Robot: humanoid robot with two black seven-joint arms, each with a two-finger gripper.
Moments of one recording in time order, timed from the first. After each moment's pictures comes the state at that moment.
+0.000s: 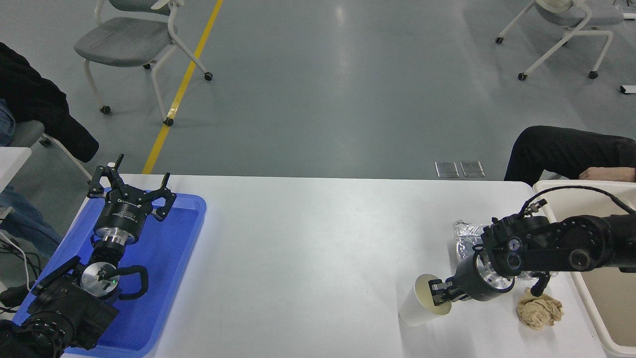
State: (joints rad) left arm -0.63 0.19 -0.89 -0.20 -0.21 -0.79 -0.32; right arm 1.36 -0.48 -0.76 1.30 -0.66 0.33 -0.06
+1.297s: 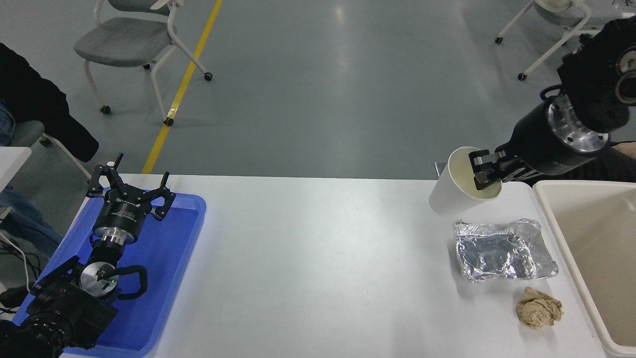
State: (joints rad) left arm -0.64 0.20 -0.89 -0.20 -0.21 -0.79 -0.32; right arm 2.48 -0.48 -1.28 1.67 -0.27 0.56 -0.07
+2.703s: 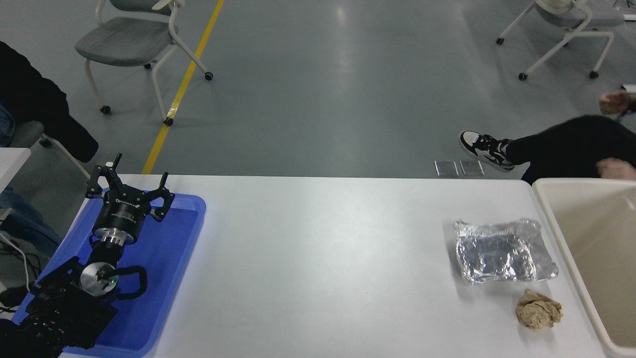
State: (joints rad) left arm -0.63 0.20 -0.89 -0.20 -0.21 -0.79 -0.32; right arm 1.25 -0.87 -0.76 0.56 -0.88 0.24 -0.03
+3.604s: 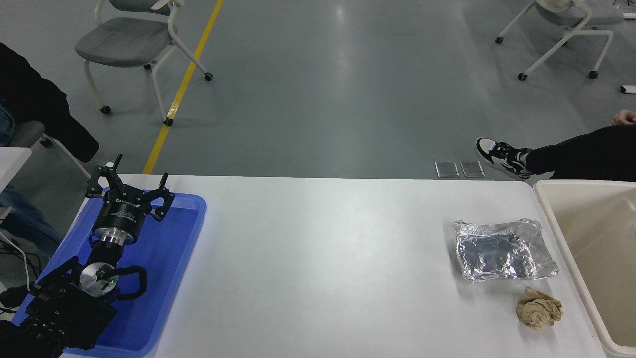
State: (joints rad) left arm -0.63 0.20 -0.89 -0.20 -0.21 -0.79 -0.32; right arm 0.80 -0.64 -0.41 0.23 -0.66 0.14 -0.02
